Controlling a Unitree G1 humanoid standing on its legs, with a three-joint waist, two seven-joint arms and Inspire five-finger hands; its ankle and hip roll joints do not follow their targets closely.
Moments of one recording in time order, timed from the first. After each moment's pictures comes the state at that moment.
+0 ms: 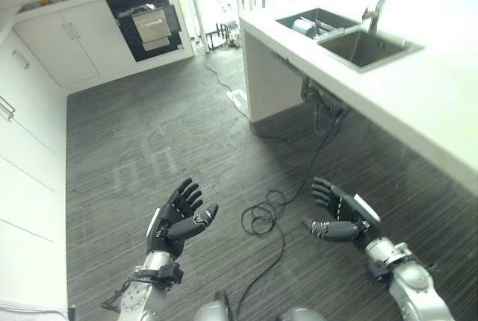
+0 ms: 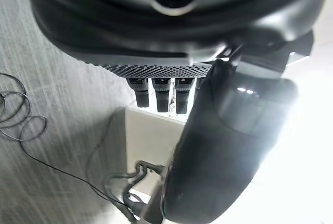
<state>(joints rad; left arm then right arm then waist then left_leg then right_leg) 0.27 0.26 0.01 0.09 -0.61 -0.16 -0.17 0.20 -0.47 0.02 0.00 0.36 -0.08 0.30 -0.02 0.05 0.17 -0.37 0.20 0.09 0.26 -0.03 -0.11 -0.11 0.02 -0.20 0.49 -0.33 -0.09</state>
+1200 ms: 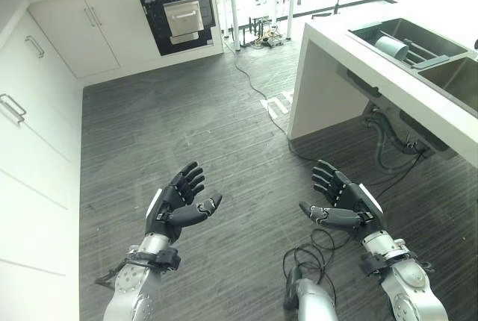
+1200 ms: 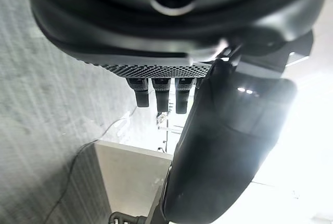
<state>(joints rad) 0.19 0.37 0.02 -0.01 -0.54 -0.12 -0.14 0.18 -0.41 0.02 -0.12 0.47 -0.06 0.23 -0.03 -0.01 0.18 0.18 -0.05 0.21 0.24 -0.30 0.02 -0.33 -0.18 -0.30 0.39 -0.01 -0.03</state>
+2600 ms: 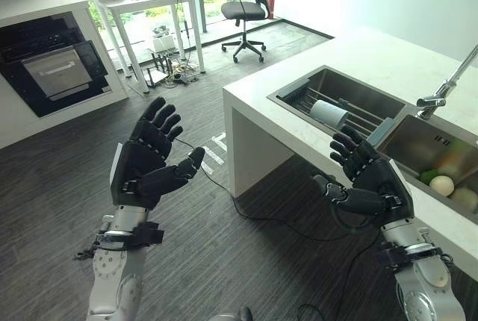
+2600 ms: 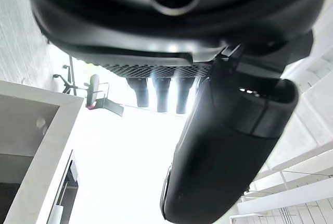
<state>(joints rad) 0.15 0.38 0.11 -0.18 -0.61 -0.30 -0.17 0.24 -0.36 -0.05 -0.34 0.51 -0.10 0.19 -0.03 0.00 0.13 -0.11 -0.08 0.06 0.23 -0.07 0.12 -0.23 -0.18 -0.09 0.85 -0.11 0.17</state>
